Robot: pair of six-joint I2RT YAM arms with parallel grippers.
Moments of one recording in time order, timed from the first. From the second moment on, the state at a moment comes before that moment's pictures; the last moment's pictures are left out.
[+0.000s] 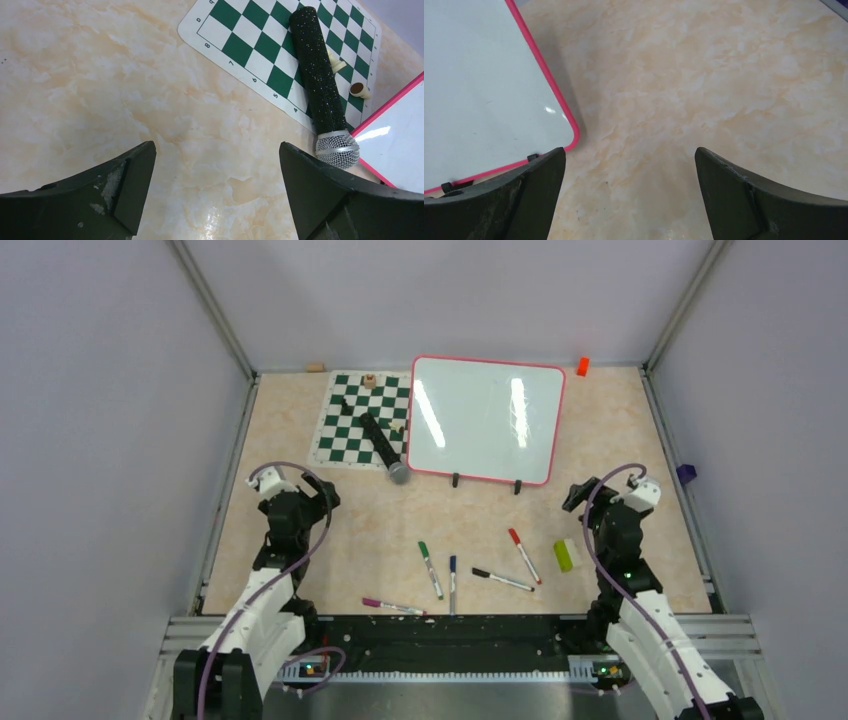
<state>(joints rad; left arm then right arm) -0.06 0.82 0.25 0.21 -0.21 -0.57 0.16 0.54 0.18 0.11 0.35 0.45</state>
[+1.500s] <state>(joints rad) -0.32 0.75 0.14 0.38 0.31 -0.62 1.40 1.52 0.99 -0.63 0.56 1.16</state>
